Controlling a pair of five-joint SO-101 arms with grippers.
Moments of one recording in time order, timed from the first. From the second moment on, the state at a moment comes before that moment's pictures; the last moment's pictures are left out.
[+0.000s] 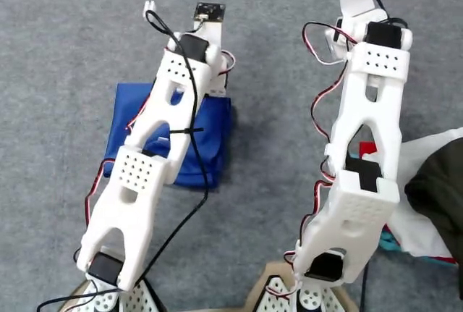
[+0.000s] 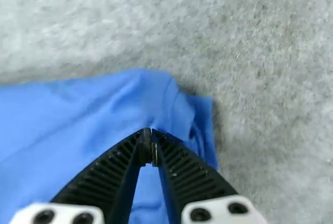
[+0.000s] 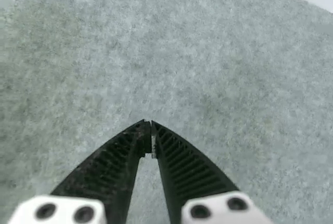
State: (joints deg) left arm 17.0 58.3 -75.8 98.3 5.8; right arm 8.8 26.0 -32.0 65.3 20.3
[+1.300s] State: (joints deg) left arm 1.2 0.3 35.7 71.6 -2.9; right arm -31.5 14.8 0.7 75.7 15.4
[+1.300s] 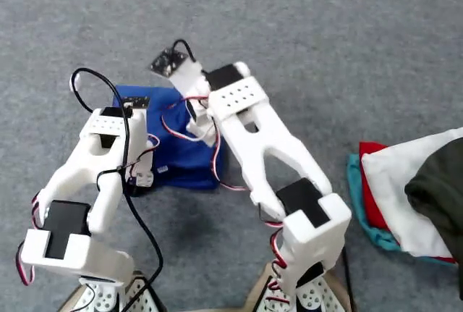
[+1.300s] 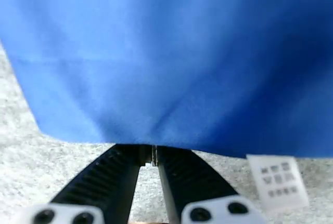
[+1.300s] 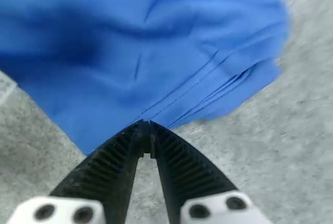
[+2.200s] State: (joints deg) left arm -11.1 0.3 -2.4 90.9 -1.2; right arm -35.5 6.8 26.0 61.1 15.3
